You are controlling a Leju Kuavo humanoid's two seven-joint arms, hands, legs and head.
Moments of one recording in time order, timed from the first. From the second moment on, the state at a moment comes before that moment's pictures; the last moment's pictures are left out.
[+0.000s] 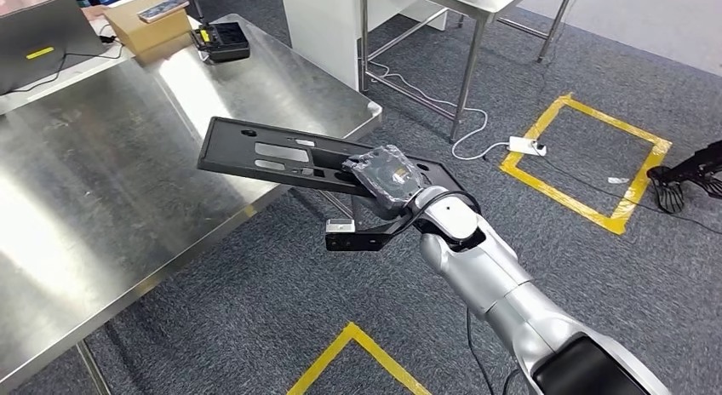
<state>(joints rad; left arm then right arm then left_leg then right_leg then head) -0.07 -0.20 1.07 -0.20 -1.07 0.00 -0.28 -0.83 0.01 0.52 -0.89 0.92 -0.22 -0.37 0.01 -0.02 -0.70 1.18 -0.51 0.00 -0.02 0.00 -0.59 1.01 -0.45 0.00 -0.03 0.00</state>
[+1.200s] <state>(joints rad) -0.08 -0.19 1.07 -0.20 -1.09 -0.01 -0.28 -0.83 0.02 0.53 -0.87 0.93 -0.22 -0.37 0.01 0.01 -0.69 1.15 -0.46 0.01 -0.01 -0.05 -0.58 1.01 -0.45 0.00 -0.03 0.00</state>
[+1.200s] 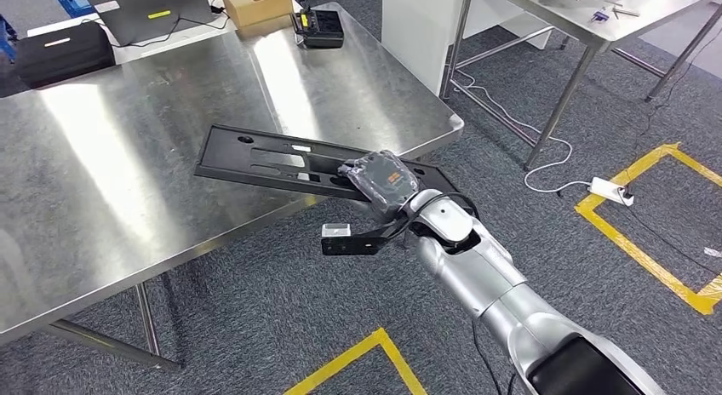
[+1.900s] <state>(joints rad) -0.08 -0.20 1.07 -0.20 -1.09 -0.01 -0.27 -0.82 0.02 0.53 -0.88 0.93 -0.22 -0.37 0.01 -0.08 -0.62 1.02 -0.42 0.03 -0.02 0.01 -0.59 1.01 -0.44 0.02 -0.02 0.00</state>
